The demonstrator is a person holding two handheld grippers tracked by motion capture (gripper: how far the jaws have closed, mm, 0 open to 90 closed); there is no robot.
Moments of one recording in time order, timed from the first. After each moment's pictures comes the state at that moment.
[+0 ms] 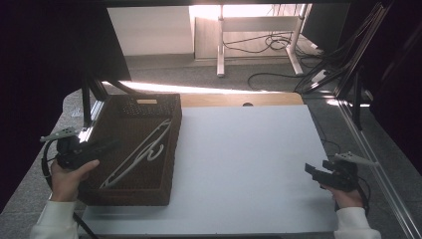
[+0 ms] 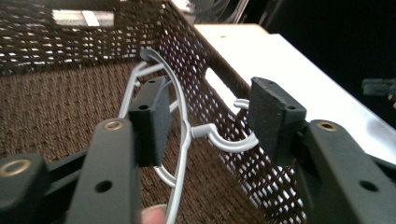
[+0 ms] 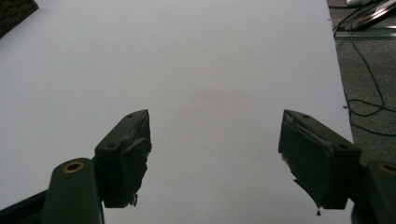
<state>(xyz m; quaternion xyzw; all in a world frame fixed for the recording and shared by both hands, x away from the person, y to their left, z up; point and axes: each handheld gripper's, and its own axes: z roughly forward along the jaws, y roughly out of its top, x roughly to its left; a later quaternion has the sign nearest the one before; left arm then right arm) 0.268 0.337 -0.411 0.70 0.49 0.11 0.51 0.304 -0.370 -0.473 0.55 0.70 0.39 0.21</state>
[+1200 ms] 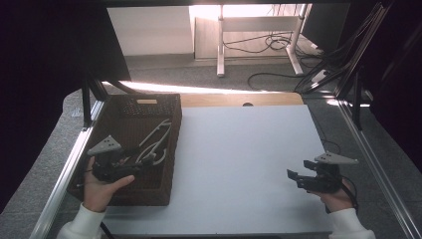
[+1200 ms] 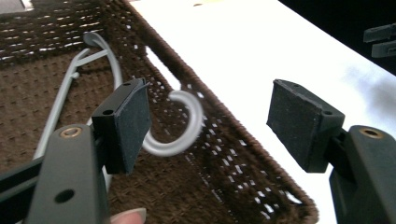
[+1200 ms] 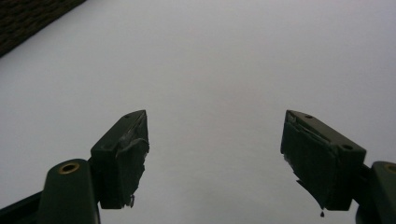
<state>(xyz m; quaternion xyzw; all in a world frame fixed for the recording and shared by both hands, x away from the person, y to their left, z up) 0.247 0.242 -0.415 0.75 0.45 0.13 0.47 0.292 -0.321 -0.460 0.45 0.78 0.40 0.18</state>
